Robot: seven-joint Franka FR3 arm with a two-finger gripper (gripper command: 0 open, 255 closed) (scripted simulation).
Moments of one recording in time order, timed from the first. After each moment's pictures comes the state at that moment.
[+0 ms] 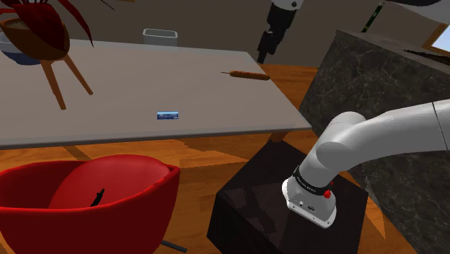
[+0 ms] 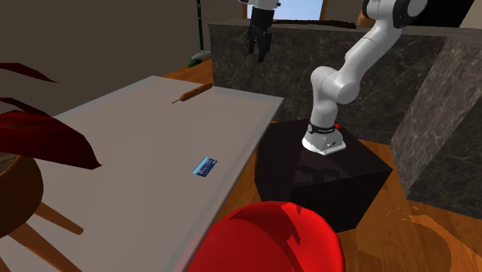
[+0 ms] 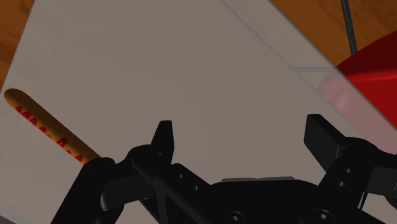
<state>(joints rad) -0.01 -0.75 -0.02 -2.31 -0.11 1.68 -0.15</state>
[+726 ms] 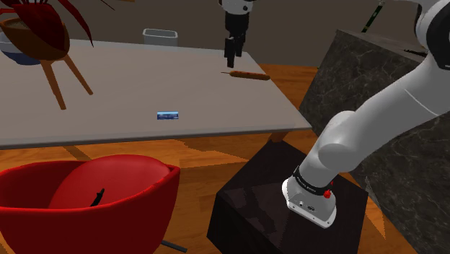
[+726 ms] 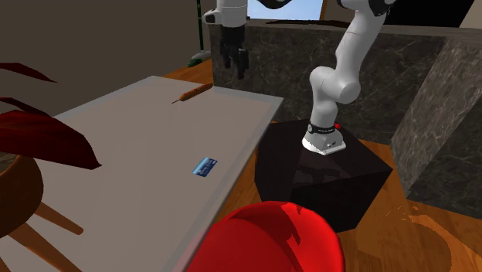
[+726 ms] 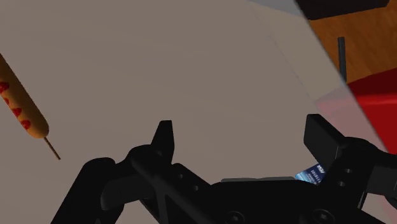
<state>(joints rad) 0.06 -0.33 0.05 -2.05 -0.14 1.66 -0.22</state>
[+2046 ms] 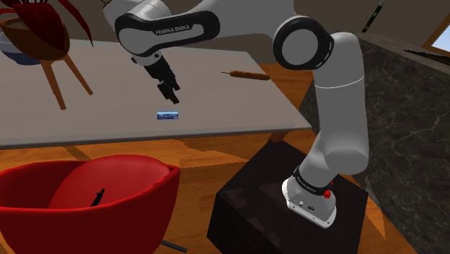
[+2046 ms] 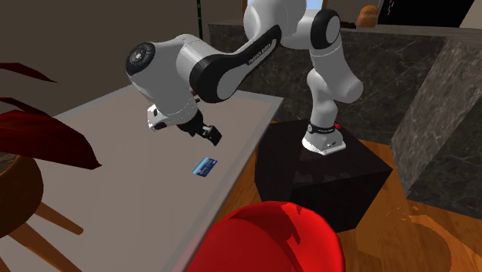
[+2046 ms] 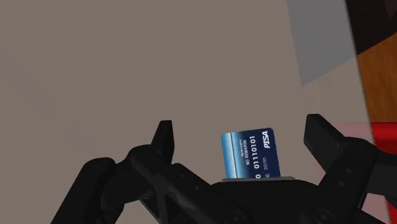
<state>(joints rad) 0.27 0.57 0.20 -1.30 -0.33 1.40 -0.36</state>
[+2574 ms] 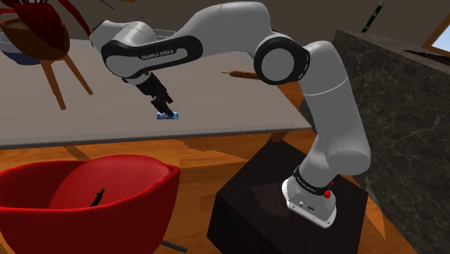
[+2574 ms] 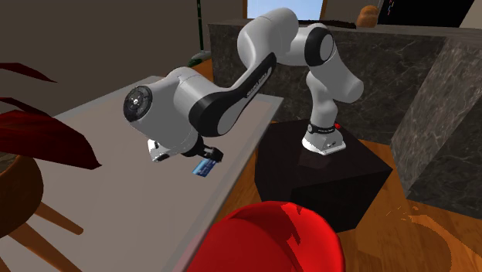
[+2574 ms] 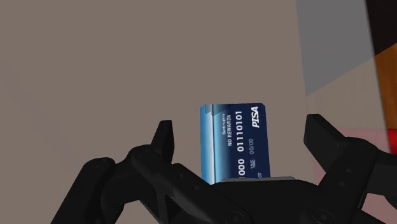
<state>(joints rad) 0.33 0.74 0.21 -1.16 -0.38 1.35 -0.42</state>
